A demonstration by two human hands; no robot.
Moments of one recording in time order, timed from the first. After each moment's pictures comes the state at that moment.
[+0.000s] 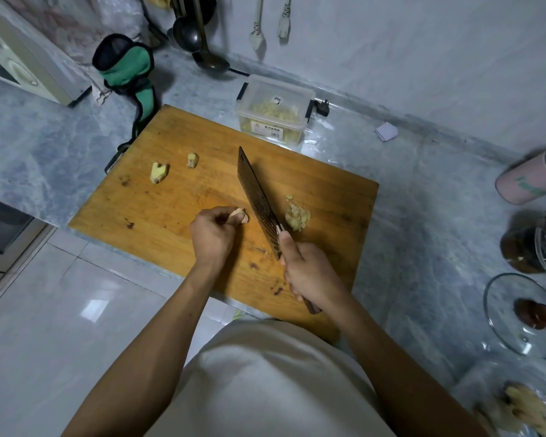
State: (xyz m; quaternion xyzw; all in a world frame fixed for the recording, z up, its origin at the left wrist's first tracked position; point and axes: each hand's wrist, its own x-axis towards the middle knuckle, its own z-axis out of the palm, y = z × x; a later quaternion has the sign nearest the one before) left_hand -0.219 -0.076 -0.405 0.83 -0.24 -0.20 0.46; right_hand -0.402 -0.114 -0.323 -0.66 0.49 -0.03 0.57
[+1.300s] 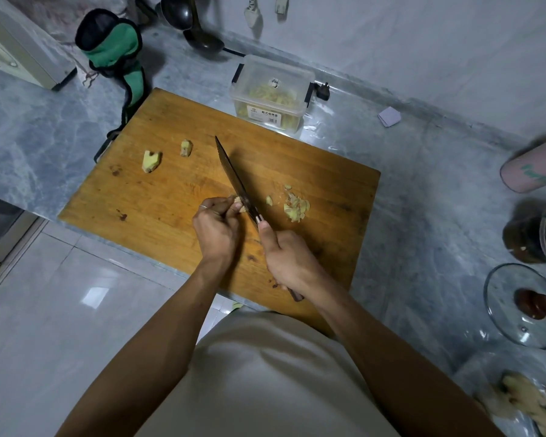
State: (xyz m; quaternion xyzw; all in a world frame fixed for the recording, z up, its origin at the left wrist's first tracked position) left_hand -0.231 -0.081 -0.419 0.81 -0.29 -0.11 0.49; right_hand -0.376 -0.115 -0.326 -0.71 0.46 0.02 0.53
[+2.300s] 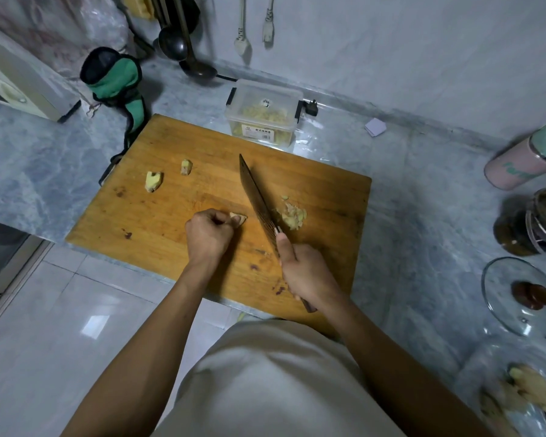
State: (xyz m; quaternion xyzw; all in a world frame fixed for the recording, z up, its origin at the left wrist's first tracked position) left_hand -0.211 -0.077 -0.390 0.85 -0.24 -0.23 0.40; right_hand -0.398 -0.104 -0.323 -0.67 0.52 -0.04 0.53
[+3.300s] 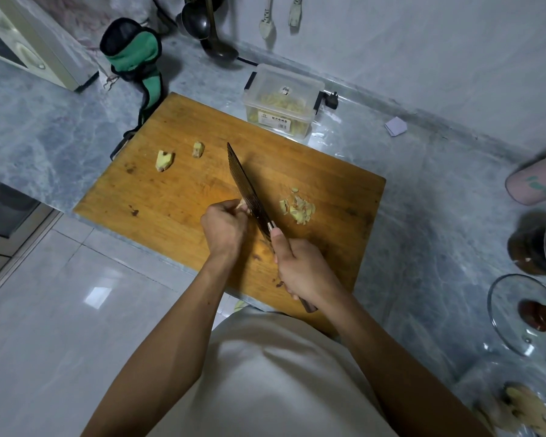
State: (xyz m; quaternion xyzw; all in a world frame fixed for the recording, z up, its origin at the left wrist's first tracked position) left_hand -0.237 -0.082 -0.398 0.84 -0.17 -0.22 0.47; right_hand -0.395 -0.102 -0.312 -0.71 0.46 -0.01 0.54
